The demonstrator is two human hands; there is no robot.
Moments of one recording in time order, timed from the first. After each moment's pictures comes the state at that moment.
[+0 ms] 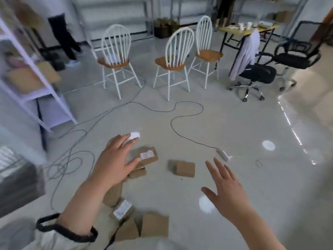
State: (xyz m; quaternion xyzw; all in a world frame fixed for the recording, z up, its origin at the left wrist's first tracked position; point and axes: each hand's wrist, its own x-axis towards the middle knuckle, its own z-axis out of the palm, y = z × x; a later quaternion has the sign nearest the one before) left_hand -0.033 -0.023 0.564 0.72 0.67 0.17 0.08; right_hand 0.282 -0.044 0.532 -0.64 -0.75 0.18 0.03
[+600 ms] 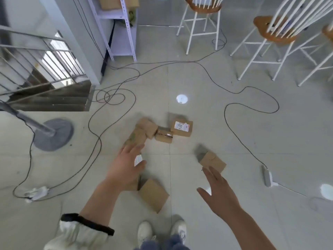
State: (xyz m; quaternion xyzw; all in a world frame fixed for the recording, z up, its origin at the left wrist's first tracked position) left_hand -0.020 -0.027 0.373 0.40 0.87 0.16 0.23; right_hand 0.239 0.110 0.368 -0.43 -0.84 0.28 -0.18
